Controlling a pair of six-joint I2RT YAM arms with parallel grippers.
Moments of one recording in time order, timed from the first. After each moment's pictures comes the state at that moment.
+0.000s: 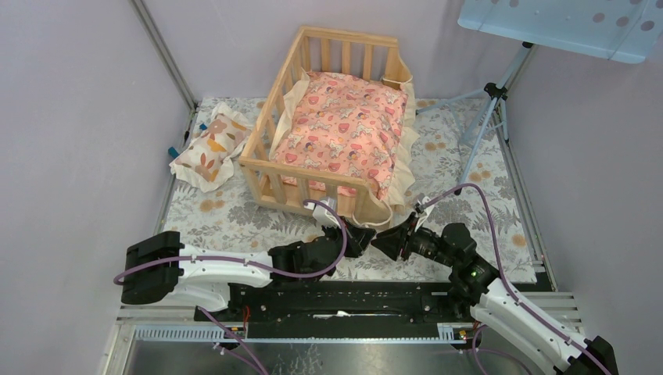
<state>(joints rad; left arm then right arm) -1.38 1.27 0.60 0.44 -0.64 -1.03 0.67 0.47 0.16 0.15 -0.41 0.50</state>
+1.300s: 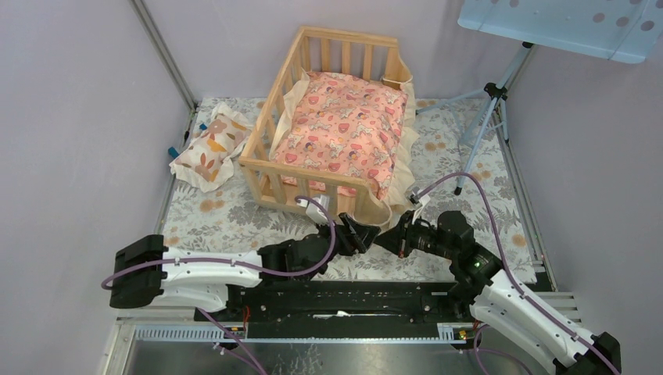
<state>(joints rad) -1.37 1.20 0.60 0.40 -0.62 -1.04 0.67 0.56 0.32 -0.05 -0.44 0.54</state>
